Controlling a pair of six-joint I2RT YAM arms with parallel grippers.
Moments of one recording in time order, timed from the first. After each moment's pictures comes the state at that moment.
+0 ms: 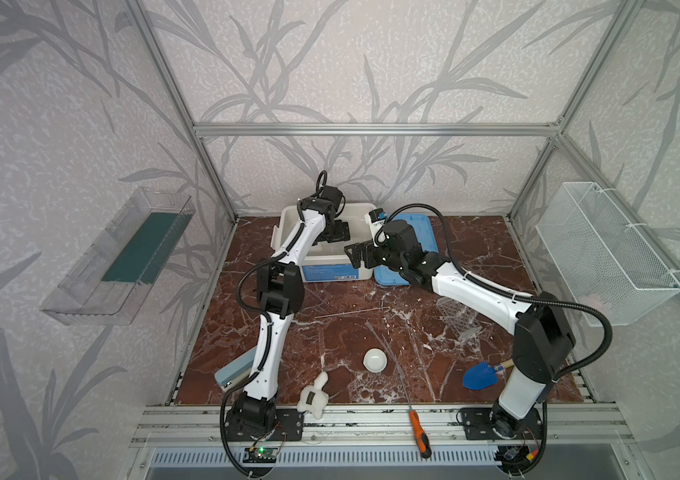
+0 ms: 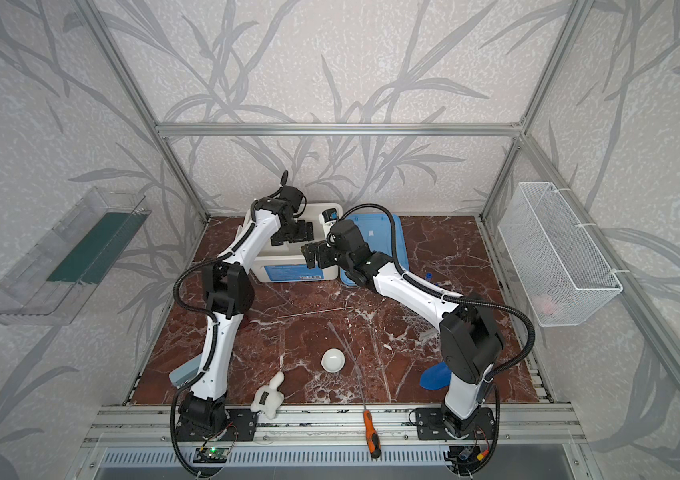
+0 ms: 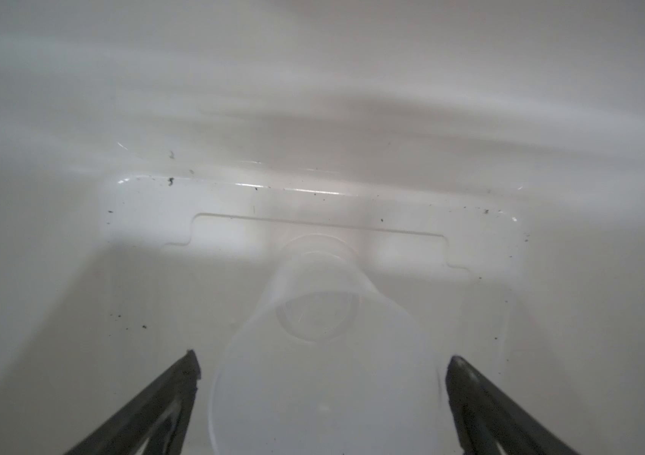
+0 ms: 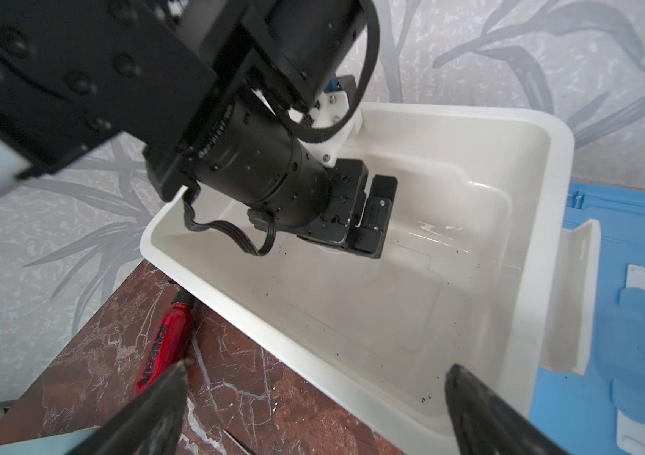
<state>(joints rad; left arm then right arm) -0.29 2.44 2.44 -1.15 -0.11 -0.42 0.71 1.75 1.42 -0.09 -0.05 0.33</state>
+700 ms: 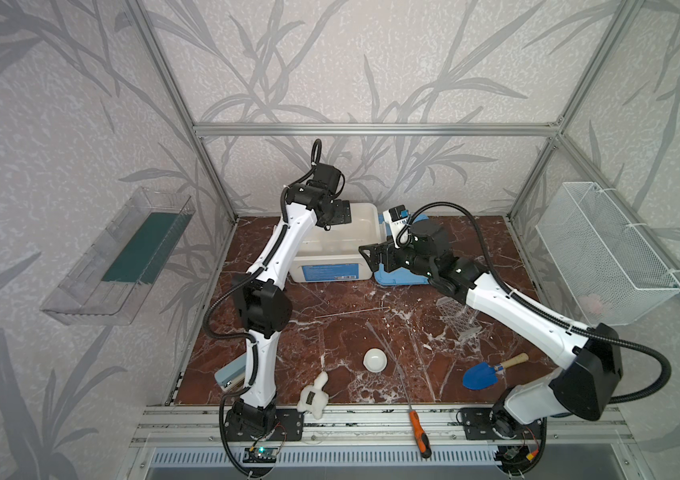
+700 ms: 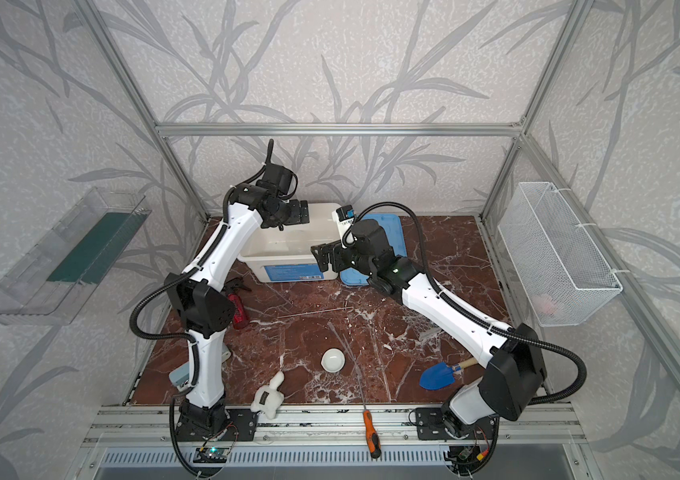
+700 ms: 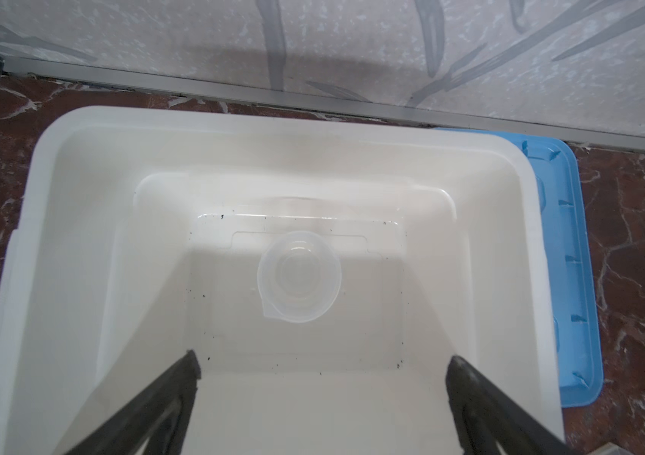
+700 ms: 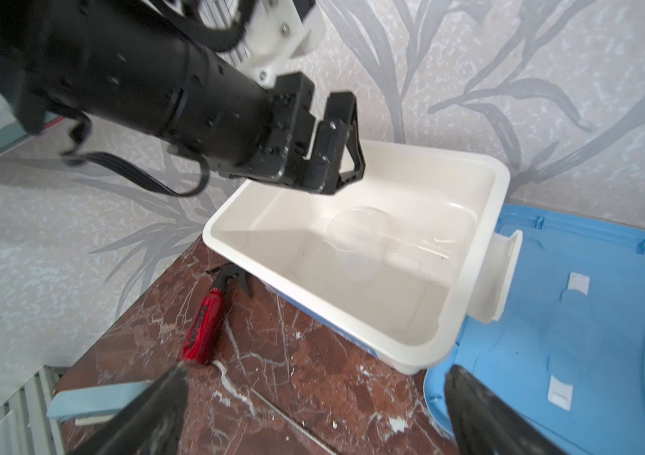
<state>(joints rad) -0.35 2.07 2.29 -1.15 -0.15 -0.39 0.70 1.47 1.31 -0.22 -0.09 0.28</state>
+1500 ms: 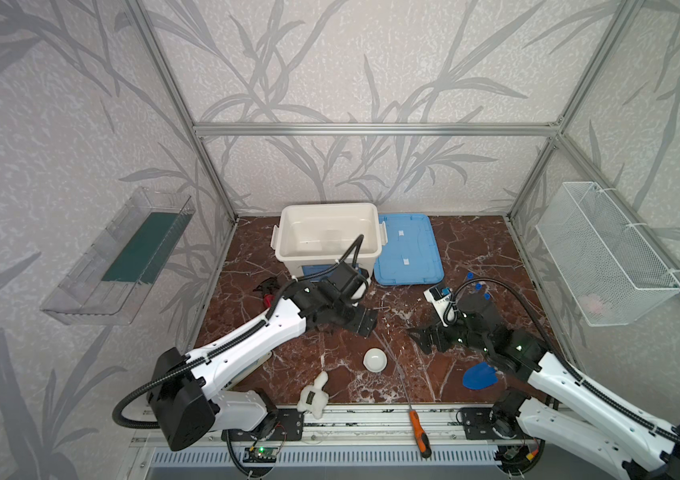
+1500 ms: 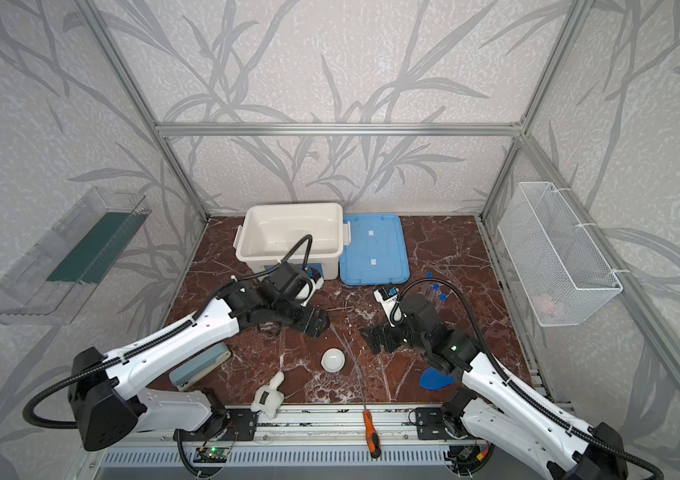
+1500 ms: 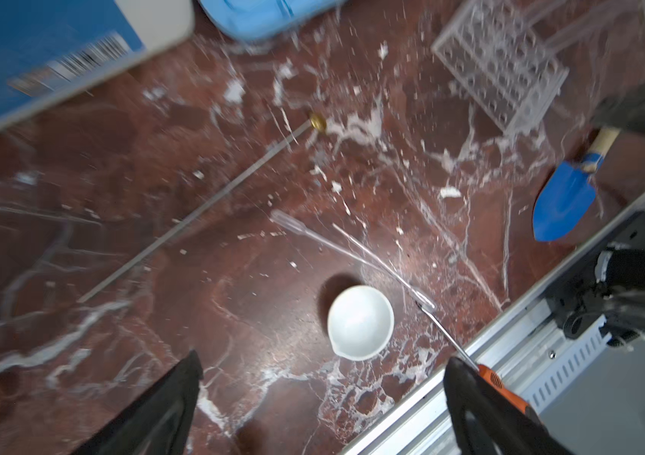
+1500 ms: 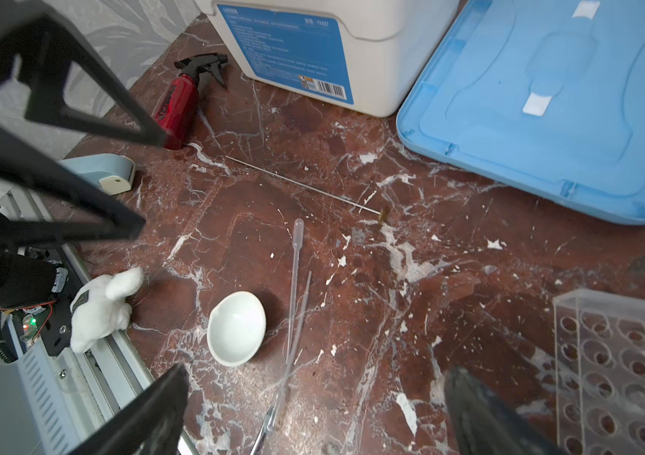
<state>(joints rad) -0.82 1.35 1.08 -0.83 0.10 -0.36 0.70 0.82 0.61 -0.46 -0.15 0.26</state>
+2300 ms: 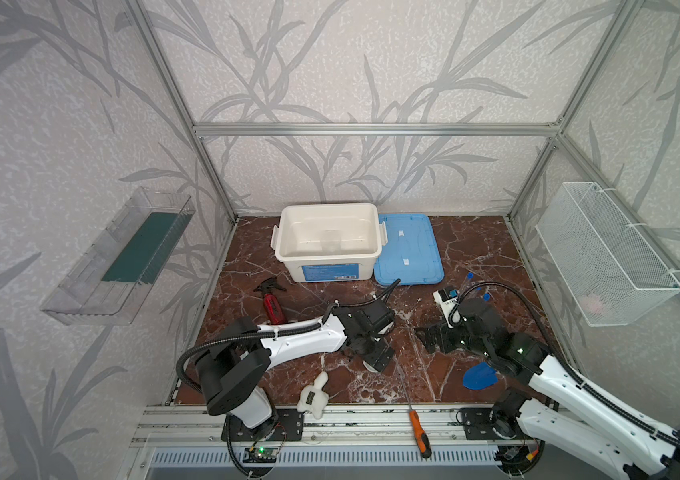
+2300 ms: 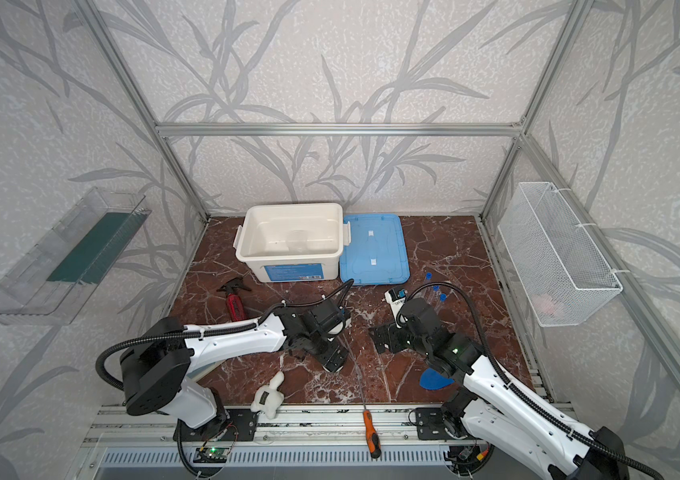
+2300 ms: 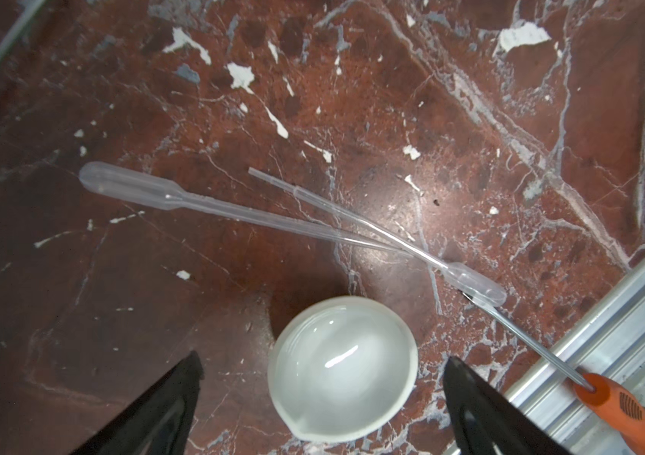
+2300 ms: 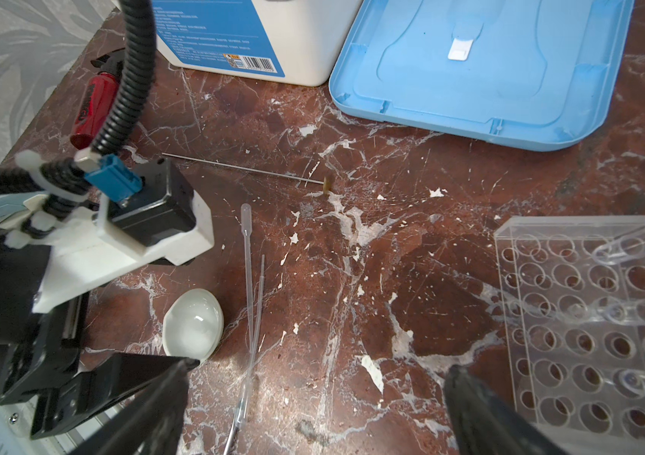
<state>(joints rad) -0.99 1.59 0.95 -0.59 0.09 -0.31 0.69 0.82 0.60 -0.52 -0.03 0.36</state>
